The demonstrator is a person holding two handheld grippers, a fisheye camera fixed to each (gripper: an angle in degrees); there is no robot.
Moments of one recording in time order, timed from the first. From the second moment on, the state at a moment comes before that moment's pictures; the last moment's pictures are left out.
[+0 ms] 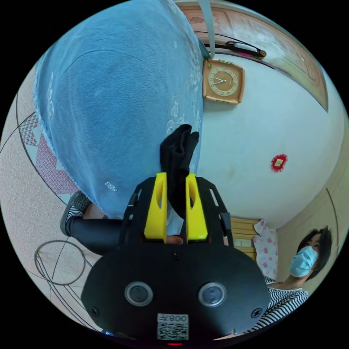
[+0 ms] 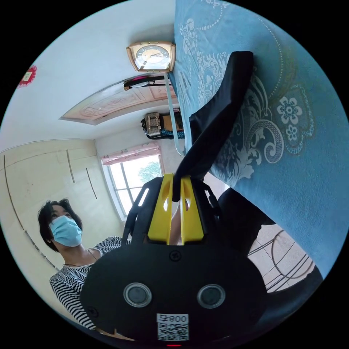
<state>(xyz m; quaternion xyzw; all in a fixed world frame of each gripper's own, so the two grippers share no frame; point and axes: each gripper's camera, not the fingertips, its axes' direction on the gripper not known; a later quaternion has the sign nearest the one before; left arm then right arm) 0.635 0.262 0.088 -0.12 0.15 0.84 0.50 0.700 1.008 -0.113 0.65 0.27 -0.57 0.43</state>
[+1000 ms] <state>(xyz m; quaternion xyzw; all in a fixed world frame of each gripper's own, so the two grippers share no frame) 0.415 0.329 0.352 -0.19 0.08 0.93 0.31 1.104 0.978 -0.180 0.64 0.32 -0.62 0.31</state>
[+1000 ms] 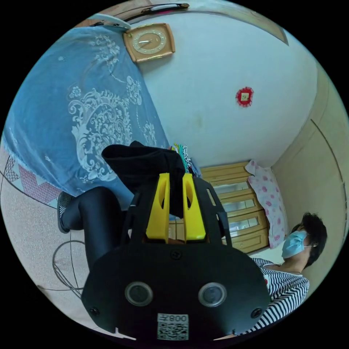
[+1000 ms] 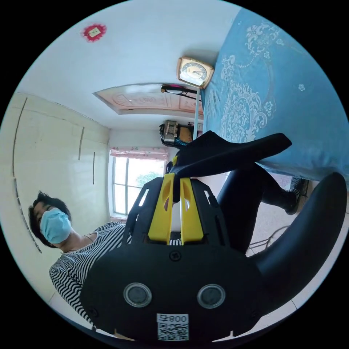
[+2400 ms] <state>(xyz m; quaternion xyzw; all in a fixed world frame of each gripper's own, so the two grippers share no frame) 0.025 0.508 1.536 -0.31 -0.30 0.90 0.05 1.755 1.219 -0.534 0.83 0.05 -0.55 -0.04</state>
